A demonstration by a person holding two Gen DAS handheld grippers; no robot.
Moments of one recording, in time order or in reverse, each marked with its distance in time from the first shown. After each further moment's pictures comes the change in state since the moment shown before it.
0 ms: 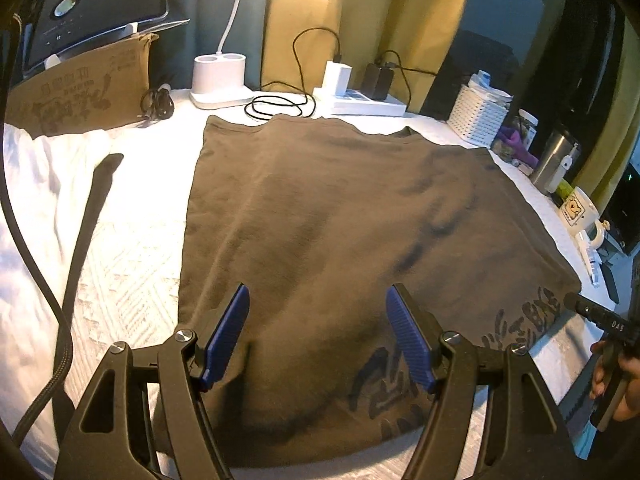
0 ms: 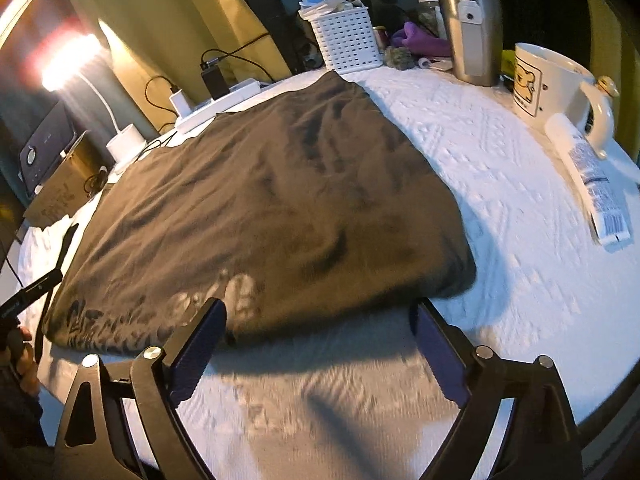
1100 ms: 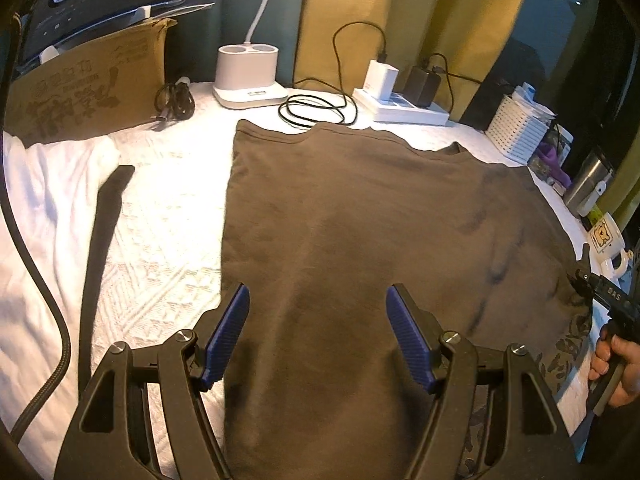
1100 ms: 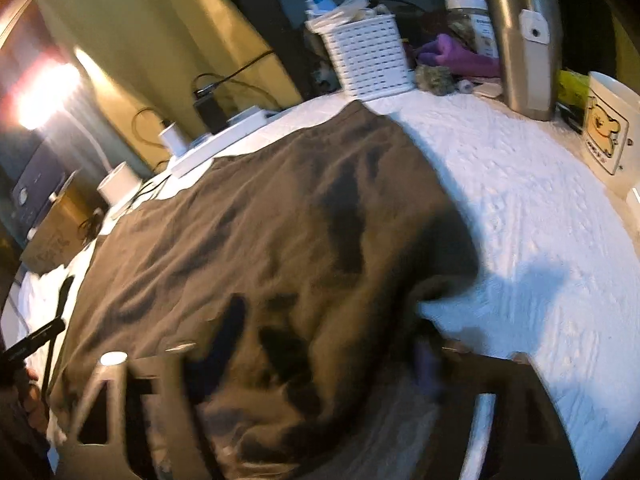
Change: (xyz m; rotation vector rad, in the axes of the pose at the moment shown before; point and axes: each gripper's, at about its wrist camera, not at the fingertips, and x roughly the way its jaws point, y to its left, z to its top) left arm 0.030 0.040 0.041 -0.043 0.040 0.049; right arm 0.065 0.007 0.072 0.058 -0.070 0.035
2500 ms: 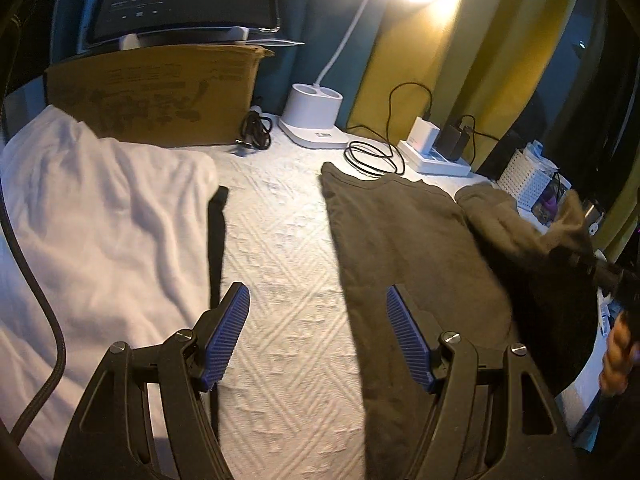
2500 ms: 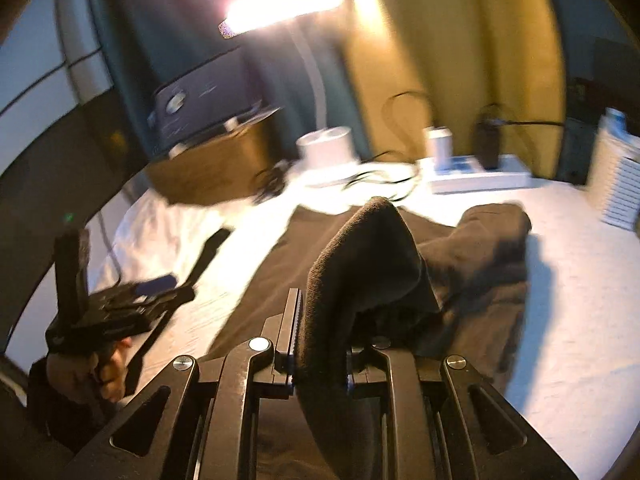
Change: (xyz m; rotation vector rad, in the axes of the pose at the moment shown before) left arm -0.043 0.093 -0.003 -0.072 -0.133 -0.034; right arm -0.017 0.279 -0.014 -0.480 0.079 0.405
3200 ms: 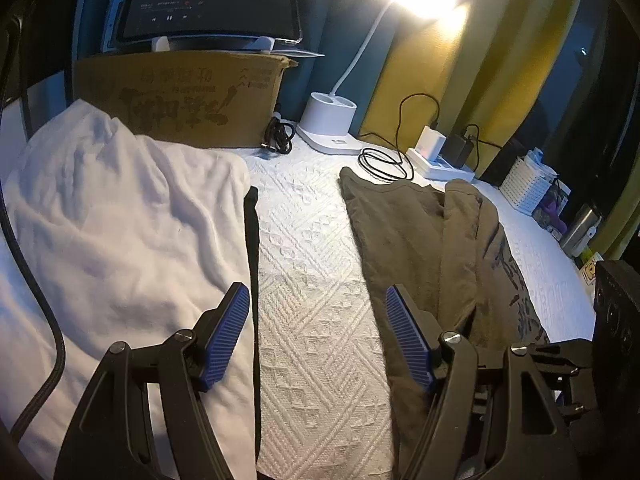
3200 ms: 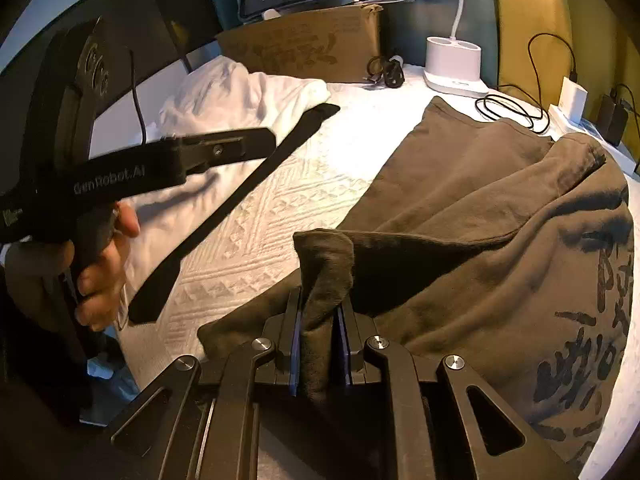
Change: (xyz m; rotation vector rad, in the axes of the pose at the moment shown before) left arm -0.023 0.017 -0.007 -0.006 -0.024 0.006; right arm 0.076 0.098 -0.061 -0.188 0.247 0.084
